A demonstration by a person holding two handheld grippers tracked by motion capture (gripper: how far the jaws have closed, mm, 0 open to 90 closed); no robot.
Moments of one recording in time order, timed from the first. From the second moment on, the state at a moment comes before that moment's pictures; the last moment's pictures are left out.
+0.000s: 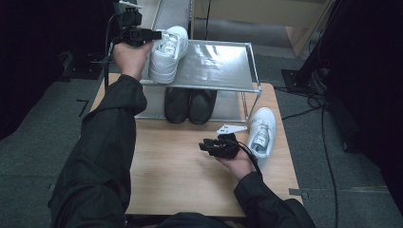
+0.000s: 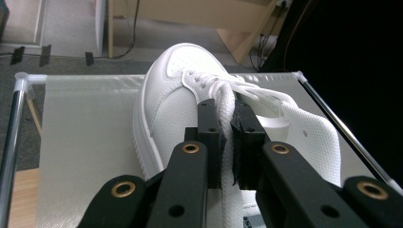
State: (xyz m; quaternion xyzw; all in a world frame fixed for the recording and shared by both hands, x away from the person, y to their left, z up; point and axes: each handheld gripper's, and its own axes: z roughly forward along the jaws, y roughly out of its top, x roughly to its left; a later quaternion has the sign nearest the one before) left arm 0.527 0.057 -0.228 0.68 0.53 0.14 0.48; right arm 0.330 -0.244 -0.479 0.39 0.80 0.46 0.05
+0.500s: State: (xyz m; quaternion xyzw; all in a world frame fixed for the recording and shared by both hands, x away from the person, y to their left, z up) left arm 0.540 0.031 -0.254 0.67 0.55 0.15 0.48; right arm 0.322 -0.247 -0.479 0.39 0.79 0.46 0.06
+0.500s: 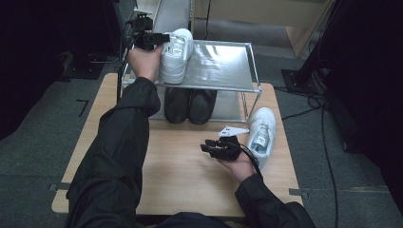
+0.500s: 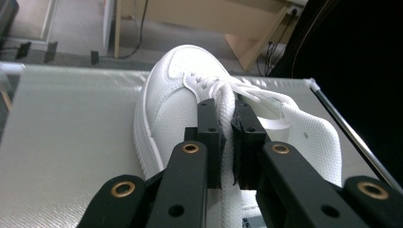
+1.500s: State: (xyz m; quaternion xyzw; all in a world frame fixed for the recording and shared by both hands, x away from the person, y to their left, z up) left arm 0.536 0.049 -0.251 0.68 0.53 0.12 0.49; right arm 0.323 -0.247 -0.479 0.39 0.80 0.46 0.07
